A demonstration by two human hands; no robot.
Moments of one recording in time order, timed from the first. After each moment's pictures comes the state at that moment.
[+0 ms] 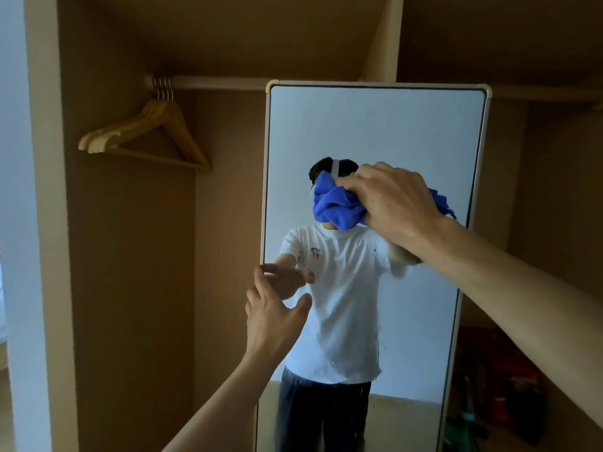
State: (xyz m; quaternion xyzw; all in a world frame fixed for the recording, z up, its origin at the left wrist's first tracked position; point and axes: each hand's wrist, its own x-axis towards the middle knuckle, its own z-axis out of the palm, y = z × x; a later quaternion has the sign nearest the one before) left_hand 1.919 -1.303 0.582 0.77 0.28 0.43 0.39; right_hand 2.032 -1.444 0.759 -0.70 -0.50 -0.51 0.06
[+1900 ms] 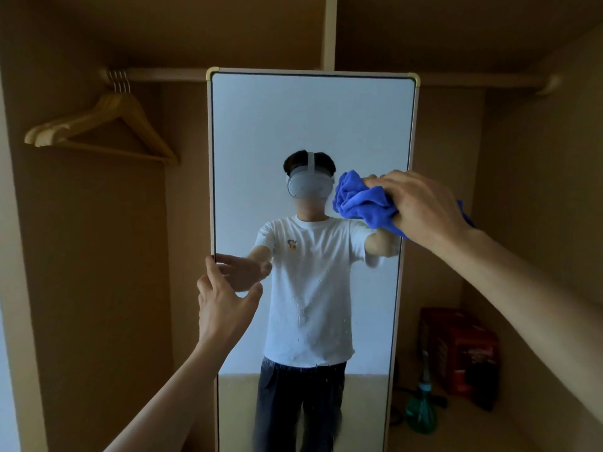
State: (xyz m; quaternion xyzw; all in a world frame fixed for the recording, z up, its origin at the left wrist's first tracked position) left_hand 1.935 -1.304 0.562 0.77 0.34 0.46 0.30; right_hand 2.100 -1.554 0.731 -0.71 -0.51 -0.46 0.13
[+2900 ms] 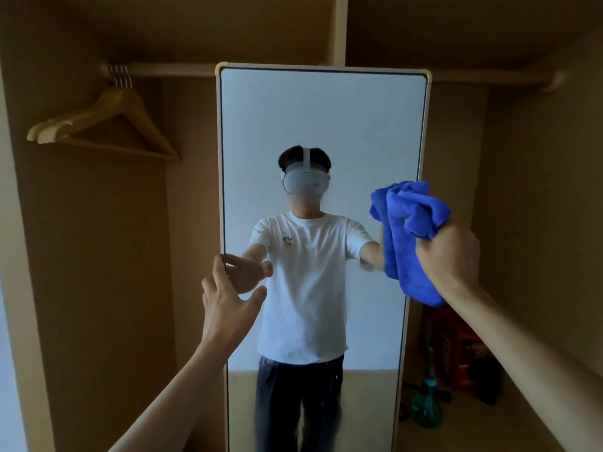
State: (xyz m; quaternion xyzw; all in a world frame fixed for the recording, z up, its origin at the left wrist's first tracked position) left_hand 1.926 -1.287 0.556 0.77 0.29 0.45 0.34; right_hand 2.124 -1.547 0.651 -0.69 -0.32 -0.51 0.41
